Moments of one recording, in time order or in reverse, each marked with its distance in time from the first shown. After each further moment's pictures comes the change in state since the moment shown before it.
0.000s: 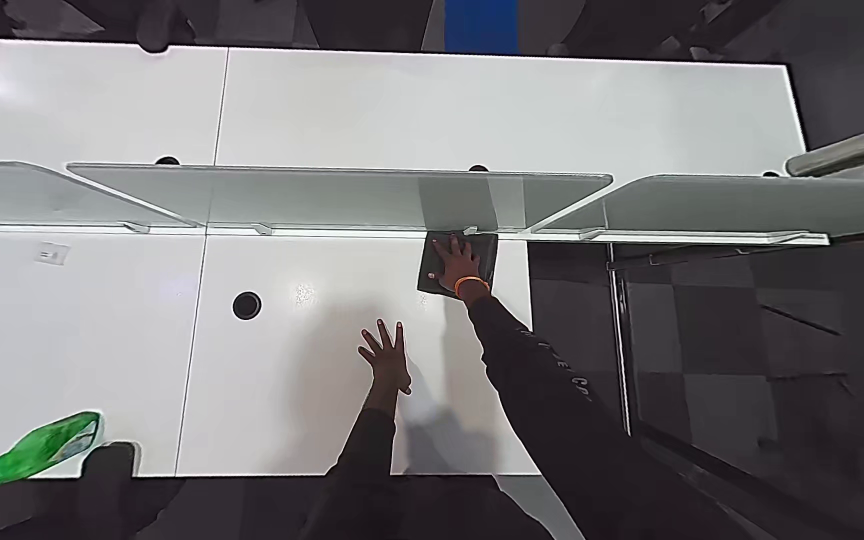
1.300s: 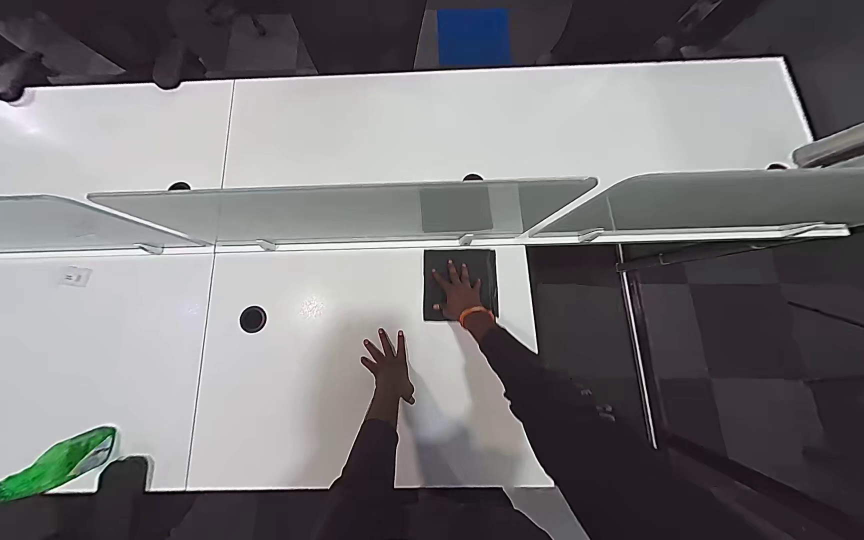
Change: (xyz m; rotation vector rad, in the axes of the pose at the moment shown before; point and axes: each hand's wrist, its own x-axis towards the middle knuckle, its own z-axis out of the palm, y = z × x) left_hand 0.000 0.001 0.001 0.004 0.009 -0.008; right_hand -0.045 0.013 0.024 0.033 -0.108 -0.074
